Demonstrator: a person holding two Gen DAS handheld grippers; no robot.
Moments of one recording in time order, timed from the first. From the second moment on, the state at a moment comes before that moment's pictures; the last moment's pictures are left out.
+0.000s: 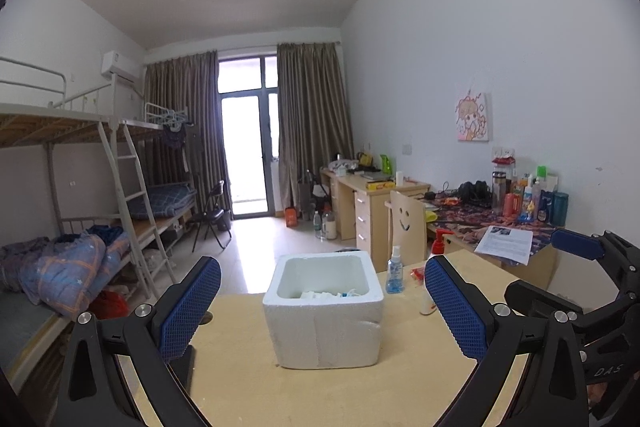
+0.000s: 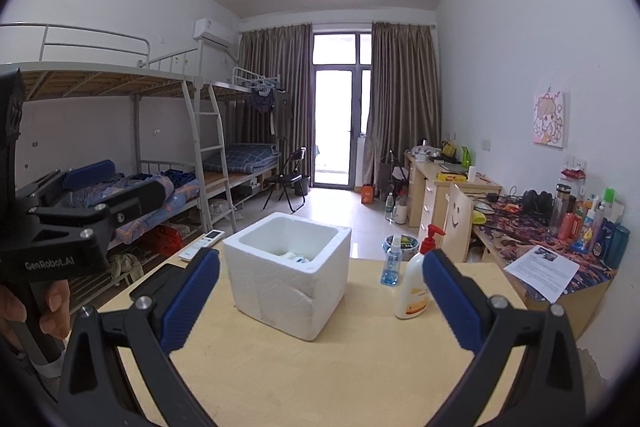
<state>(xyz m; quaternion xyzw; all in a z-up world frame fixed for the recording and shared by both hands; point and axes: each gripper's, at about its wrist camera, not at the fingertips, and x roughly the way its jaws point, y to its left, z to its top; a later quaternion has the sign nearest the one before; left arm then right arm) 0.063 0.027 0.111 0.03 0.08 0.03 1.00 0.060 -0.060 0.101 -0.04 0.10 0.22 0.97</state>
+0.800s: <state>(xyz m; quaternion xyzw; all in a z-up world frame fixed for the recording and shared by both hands) -0.014 0.011 0.033 0.01 0.05 0.07 1.00 -0.011 -0.068 0.044 -0.01 0.07 0.20 0.98</state>
